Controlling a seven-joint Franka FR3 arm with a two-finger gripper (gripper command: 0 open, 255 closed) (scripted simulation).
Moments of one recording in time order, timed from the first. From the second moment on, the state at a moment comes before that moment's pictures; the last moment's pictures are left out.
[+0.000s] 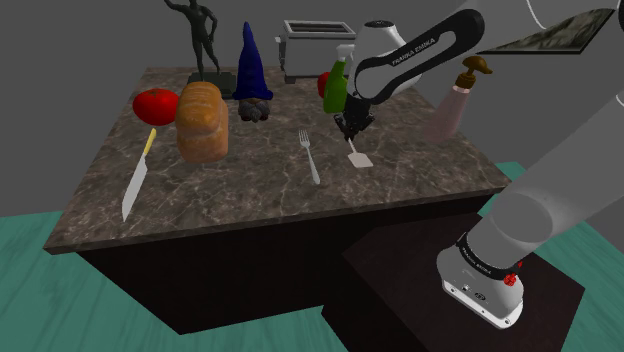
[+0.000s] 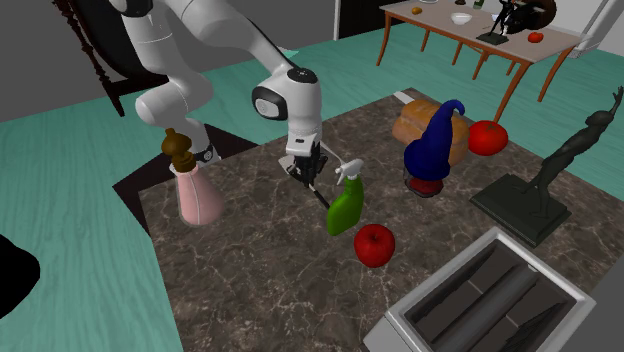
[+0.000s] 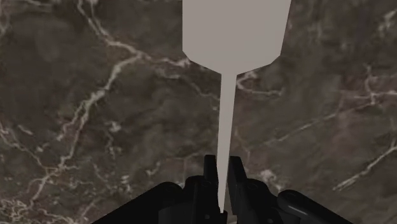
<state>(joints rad) -0.17 -0.06 0.21 -2.42 -0.03 2.41 0.54</state>
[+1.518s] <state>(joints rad) -0.16 -0.21 0.20 -2.29 0.01 2.14 0.50</state>
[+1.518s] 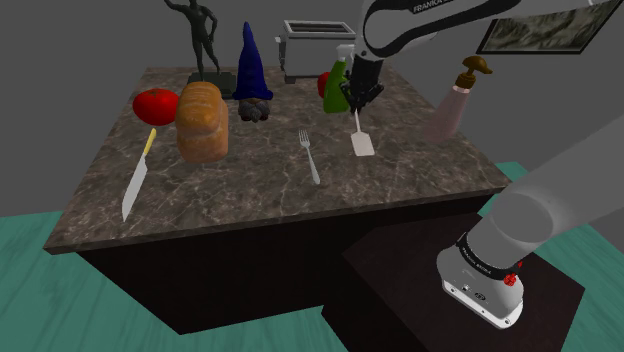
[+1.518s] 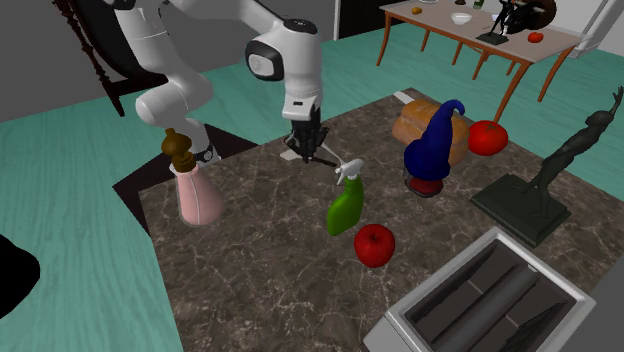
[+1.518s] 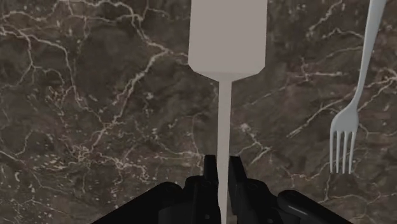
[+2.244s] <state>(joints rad) -0.09 -0.10 0.32 -2.13 -0.01 2.08 0.71</state>
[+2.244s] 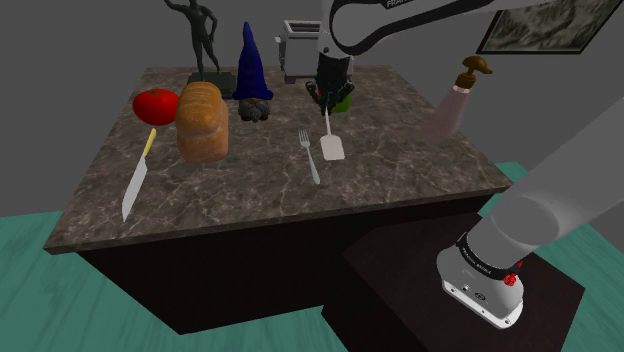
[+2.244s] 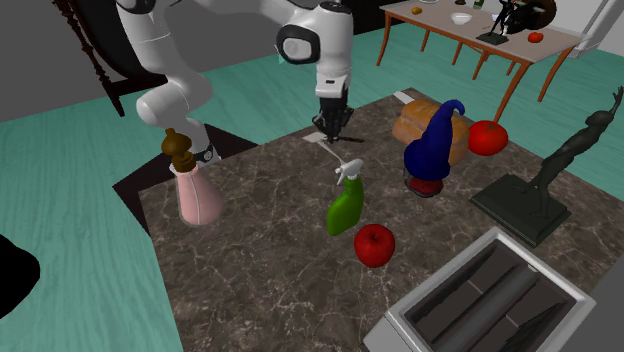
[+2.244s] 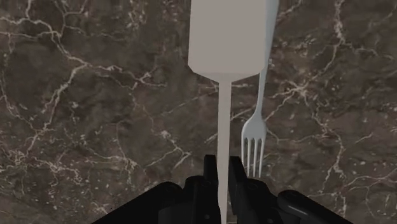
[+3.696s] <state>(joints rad) 0.17 0.38 0.47 -1.60 -0.25 1.97 1.17</state>
